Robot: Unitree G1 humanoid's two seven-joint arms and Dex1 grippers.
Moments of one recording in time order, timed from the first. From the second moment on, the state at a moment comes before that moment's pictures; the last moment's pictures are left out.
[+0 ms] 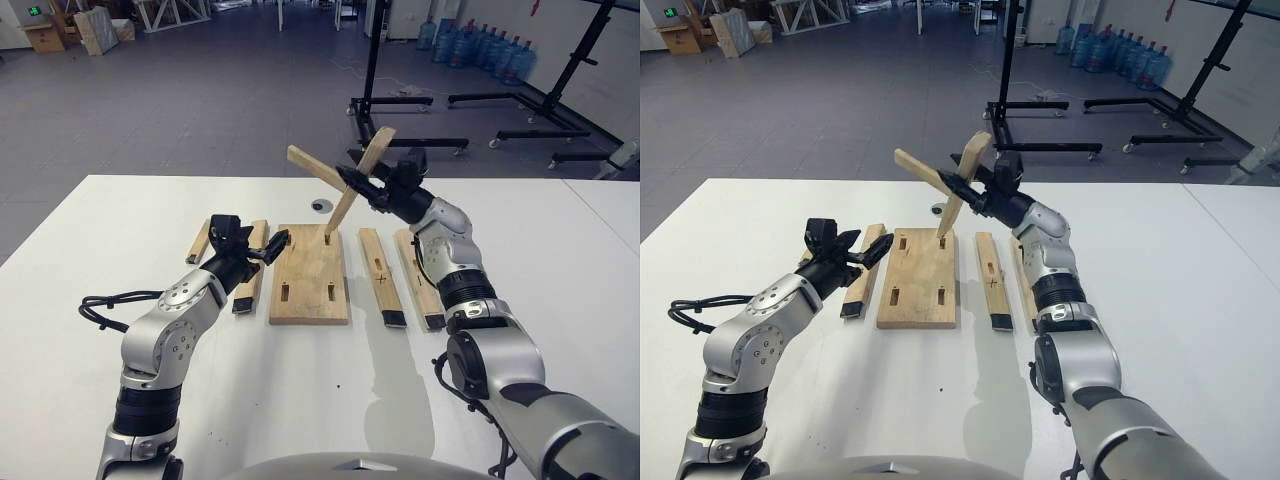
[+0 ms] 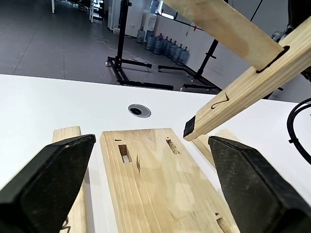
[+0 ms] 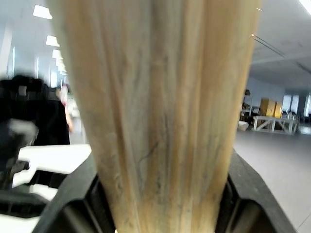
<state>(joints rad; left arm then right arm) -0.19 0.25 0.04 -0.36 -0.55 0.75 -0.14 -0.84 -0.20 -0.06 0.86 0.35 -0.41 1.10</state>
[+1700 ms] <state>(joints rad) -0.14 0.17 0.00 -0.34 -0.45 0.72 -0.19 -0.95 -0.15 -0.13 1.23 0.18 -0.66 1.20</state>
